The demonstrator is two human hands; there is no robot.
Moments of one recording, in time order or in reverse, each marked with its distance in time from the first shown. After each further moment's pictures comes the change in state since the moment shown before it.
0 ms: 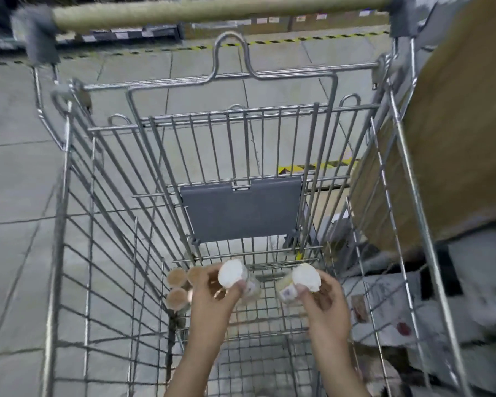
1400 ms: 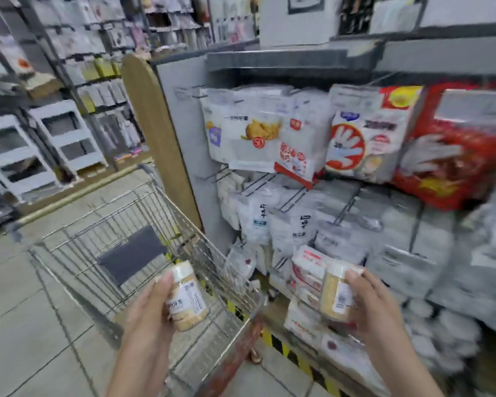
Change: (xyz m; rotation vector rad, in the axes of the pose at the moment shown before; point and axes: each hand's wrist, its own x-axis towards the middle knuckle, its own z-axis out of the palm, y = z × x) left_hand -0.526 0.207 -0.225 -0.408 -0.775 0.184; right_hand -0.650 -0.167 -0.304 0.453 0.518 -0.179
